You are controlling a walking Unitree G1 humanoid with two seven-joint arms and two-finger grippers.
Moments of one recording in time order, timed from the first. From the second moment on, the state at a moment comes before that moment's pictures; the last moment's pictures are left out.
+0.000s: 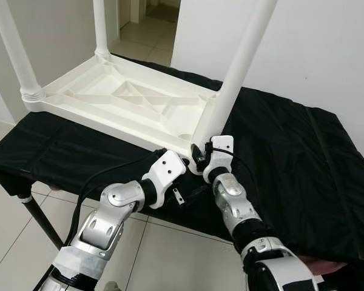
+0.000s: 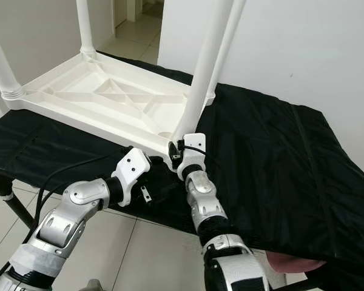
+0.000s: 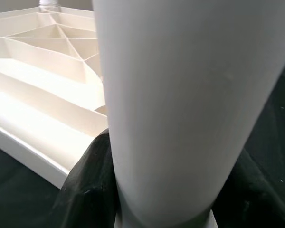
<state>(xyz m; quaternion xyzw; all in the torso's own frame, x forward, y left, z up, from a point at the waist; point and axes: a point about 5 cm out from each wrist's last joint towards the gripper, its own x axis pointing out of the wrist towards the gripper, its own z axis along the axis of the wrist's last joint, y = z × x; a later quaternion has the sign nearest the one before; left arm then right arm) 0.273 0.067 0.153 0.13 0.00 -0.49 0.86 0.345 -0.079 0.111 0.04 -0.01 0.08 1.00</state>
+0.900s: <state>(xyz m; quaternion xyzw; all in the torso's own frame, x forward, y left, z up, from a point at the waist) 0.273 0.067 0.153 0.14 -0.01 -0.49 0.86 0.337 -0.120 0.105 0.01 0.00 0.15 0.99</state>
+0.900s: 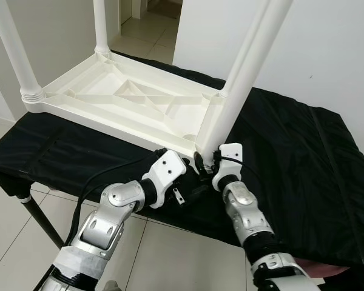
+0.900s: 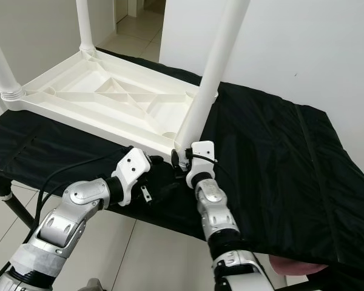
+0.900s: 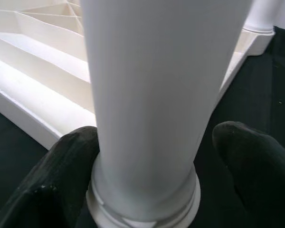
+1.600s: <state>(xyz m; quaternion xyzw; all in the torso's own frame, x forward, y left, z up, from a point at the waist) 0.277 0.072 0.158 0.14 -0.01 -0.48 0.86 0.366 -0.105 0.120 -0.06 0.03 0.34 0.94</state>
